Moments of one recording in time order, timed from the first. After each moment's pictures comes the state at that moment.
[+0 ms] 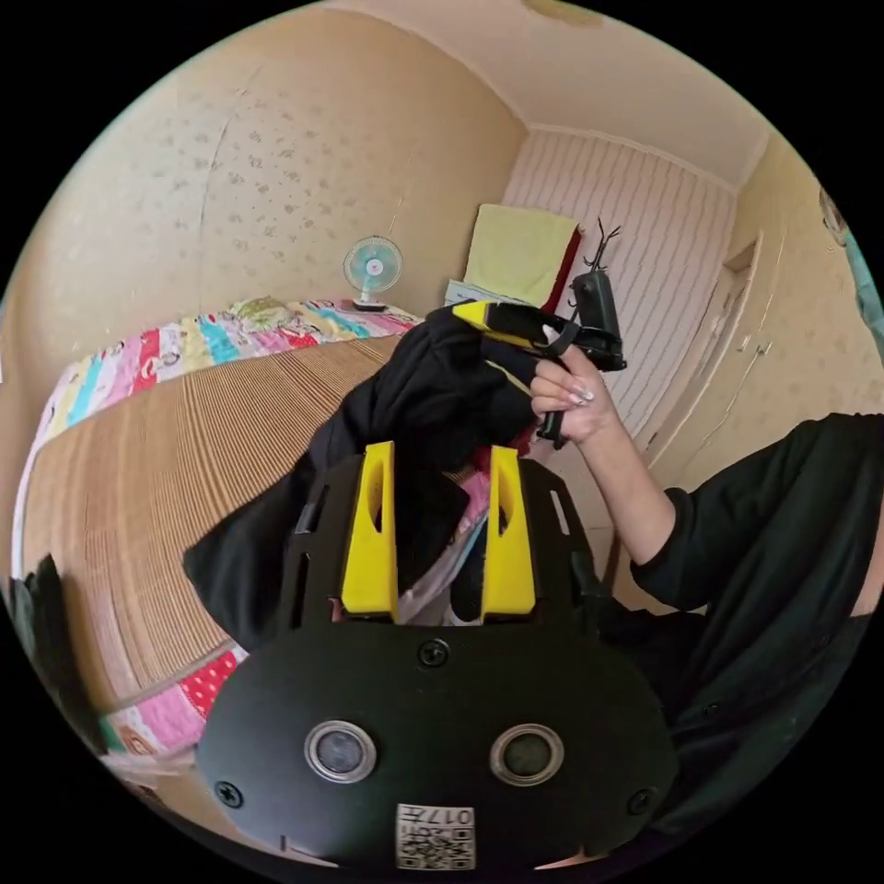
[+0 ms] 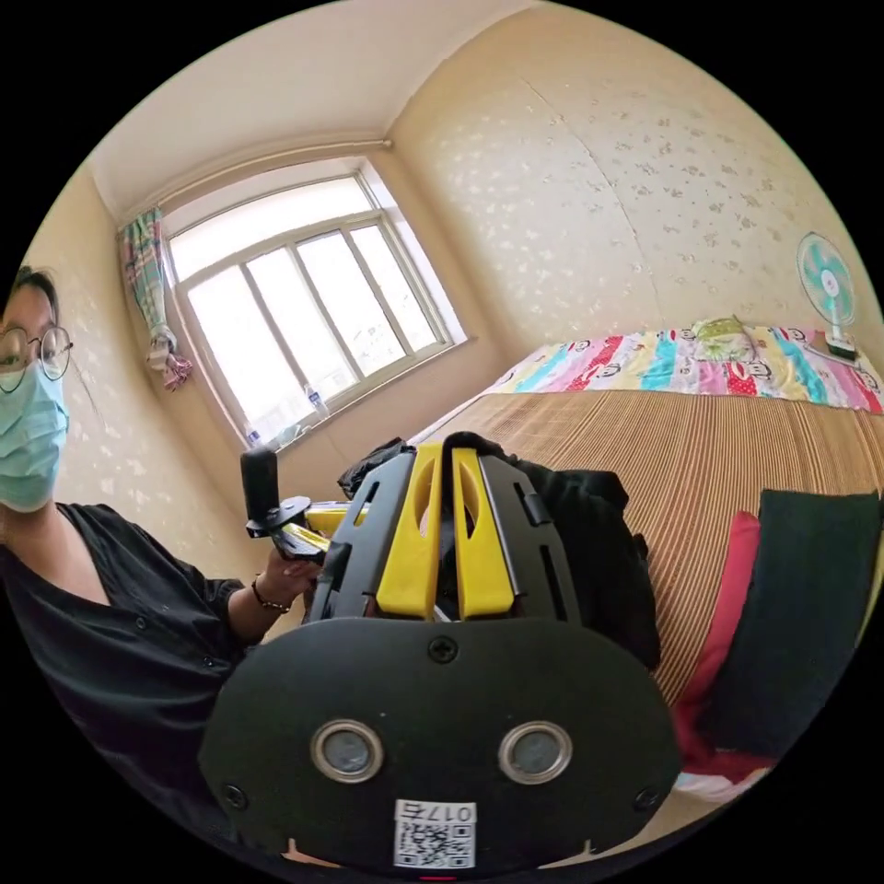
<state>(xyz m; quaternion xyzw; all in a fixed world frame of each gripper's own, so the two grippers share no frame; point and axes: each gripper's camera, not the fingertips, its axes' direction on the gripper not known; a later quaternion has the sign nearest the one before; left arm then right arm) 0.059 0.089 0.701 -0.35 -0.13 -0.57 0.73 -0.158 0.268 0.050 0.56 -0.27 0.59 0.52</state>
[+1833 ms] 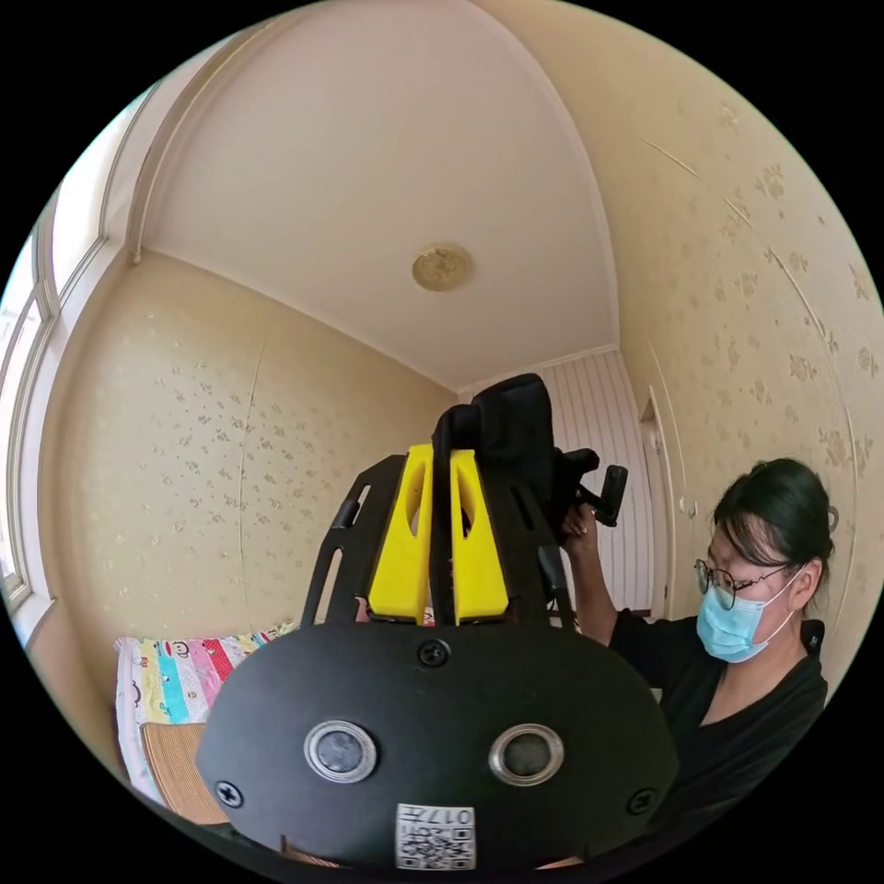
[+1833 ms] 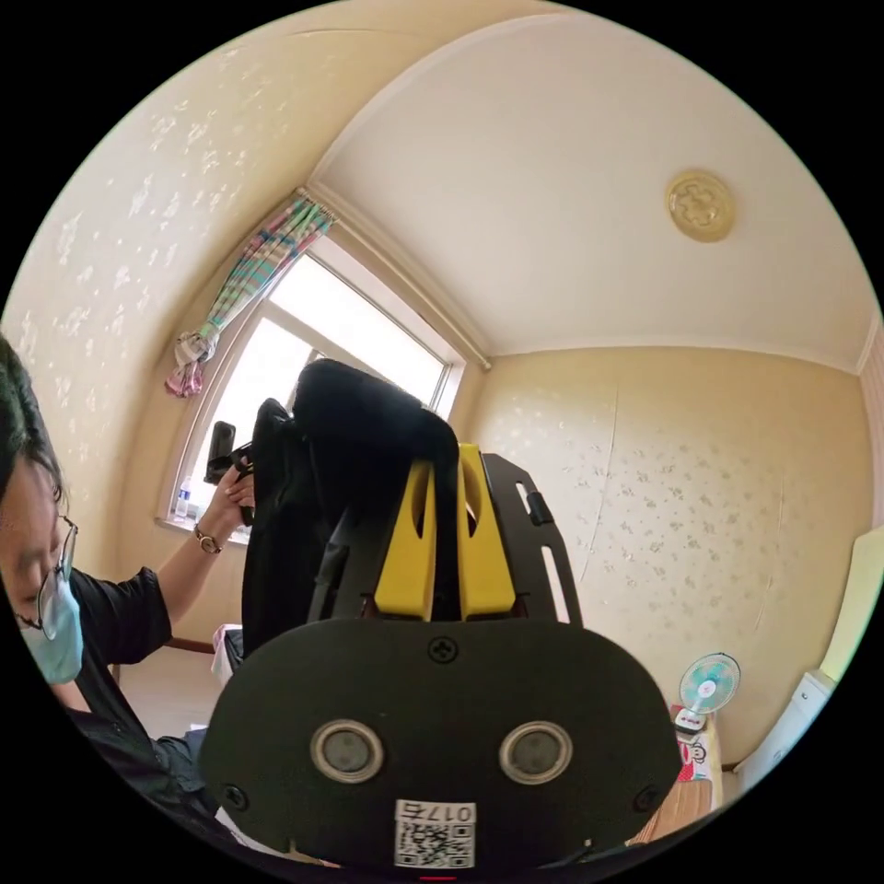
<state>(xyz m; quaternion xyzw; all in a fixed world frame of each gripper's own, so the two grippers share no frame) -0.327 -0.369 0.356 -0.02 -0.30 -0.40 0.87 -0.235 0.346 -0.503 0.64 0.29 0.42 0.58</state>
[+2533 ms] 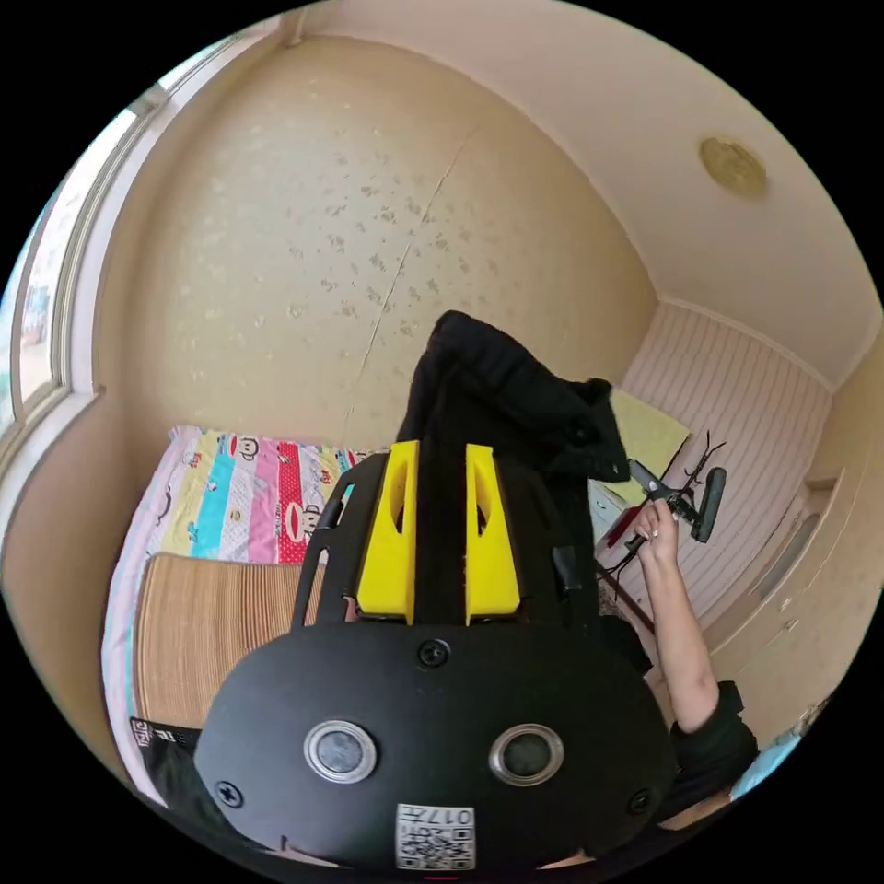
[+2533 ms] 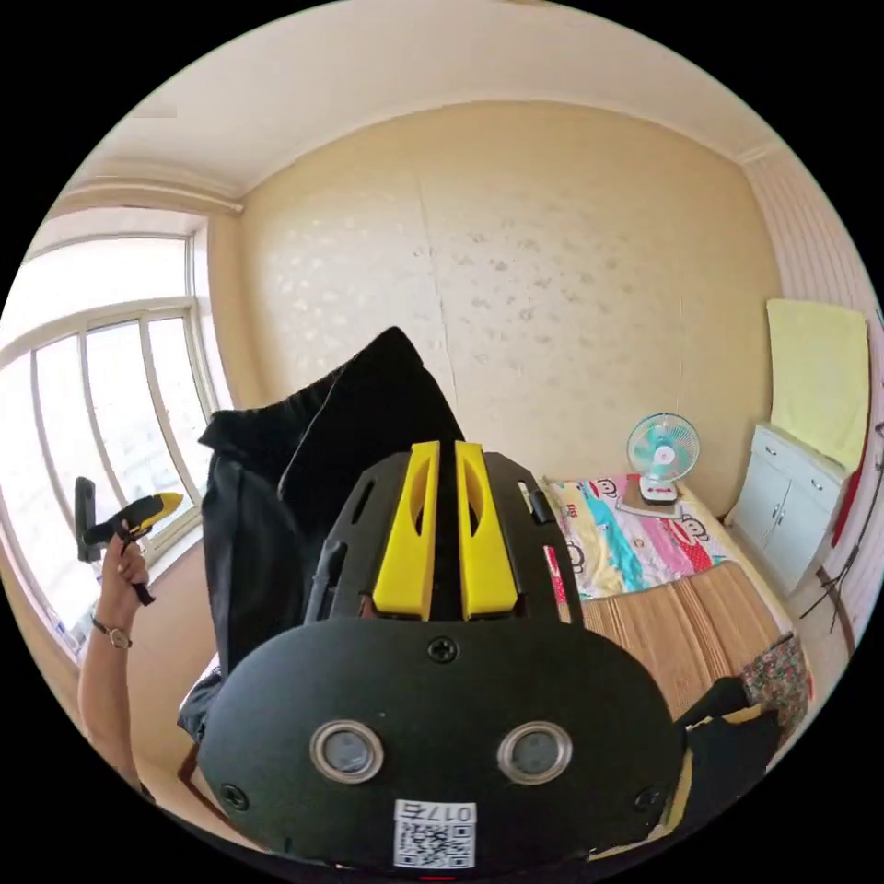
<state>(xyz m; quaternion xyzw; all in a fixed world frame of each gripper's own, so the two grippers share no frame) -0.548 0.215 0.398 -0.22 -0.32 -0.66 0.64 0.215 0.371 -0.158 0.42 0.11 0.73 0.52</state>
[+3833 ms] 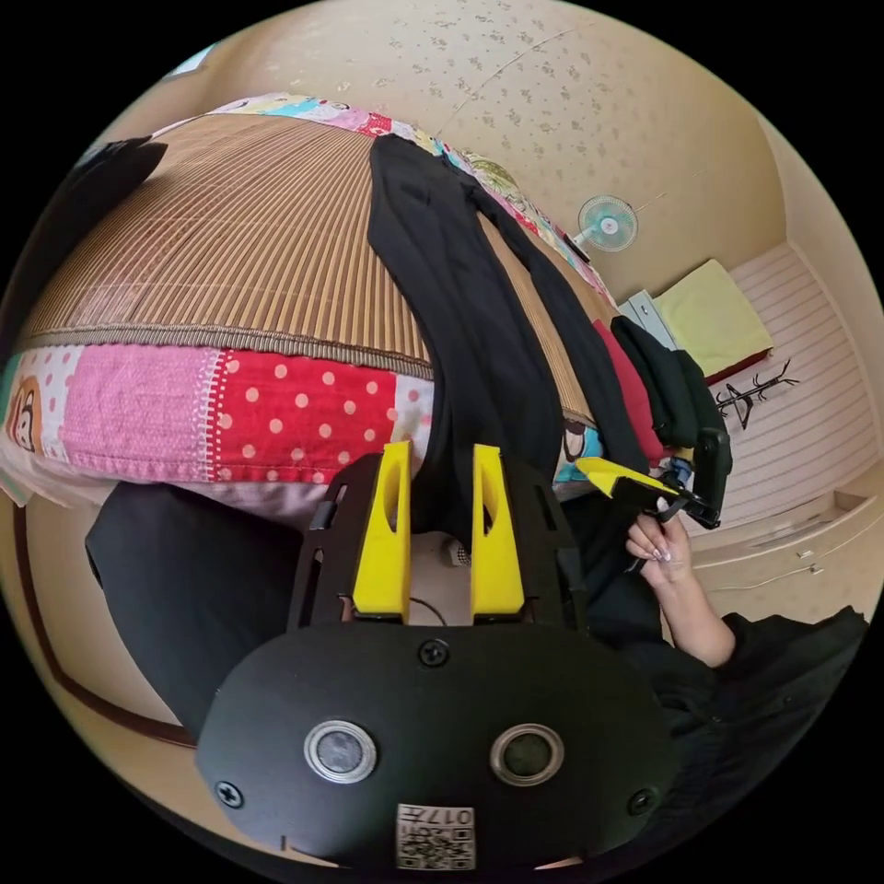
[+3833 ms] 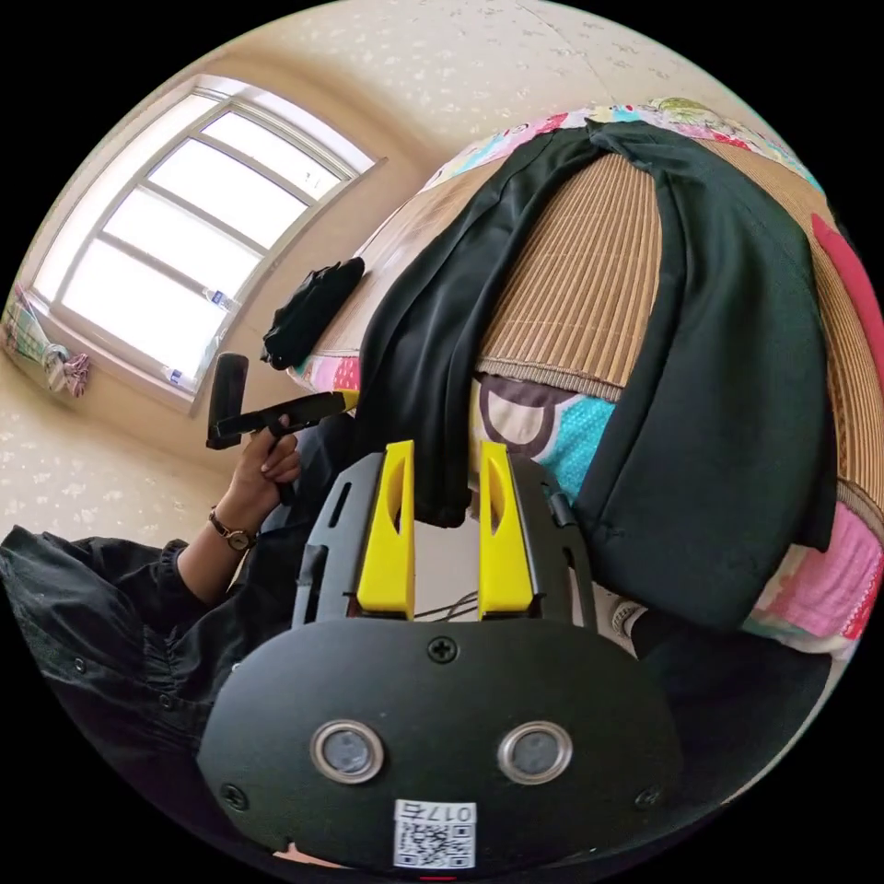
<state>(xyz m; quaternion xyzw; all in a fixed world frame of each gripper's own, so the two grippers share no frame) 0.206 0.360 0.426 -0.38 -0.20 -0.81 0.39 -0.168 0.167 0.305 0.32 -0.37 0.59 0.64</state>
